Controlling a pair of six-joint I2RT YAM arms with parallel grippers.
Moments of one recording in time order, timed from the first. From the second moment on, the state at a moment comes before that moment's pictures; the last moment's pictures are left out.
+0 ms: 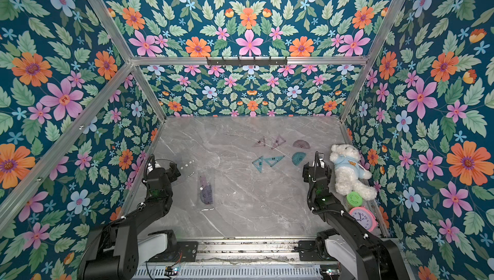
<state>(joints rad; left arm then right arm) 0.07 1.20 0.24 0.60 -0.35 -0.18 0.23 1.03 0.29 0.33 0.45 0.10</state>
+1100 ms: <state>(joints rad) 0.05 1.60 0.27 1.11 -0.02 -0.05 -0.02 1.45 0.30 0.82 0.09 0.11</state>
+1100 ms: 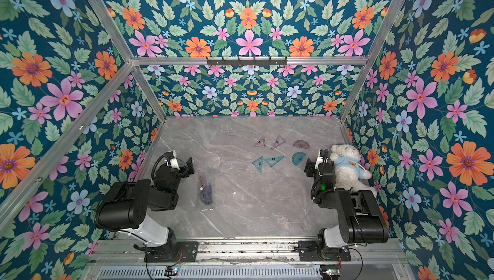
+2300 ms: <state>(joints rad) -0.37 1.07 0.51 -0.37 -0.28 -0.78 0.66 1.40 0.94 -0.29 -0.03 0.40</state>
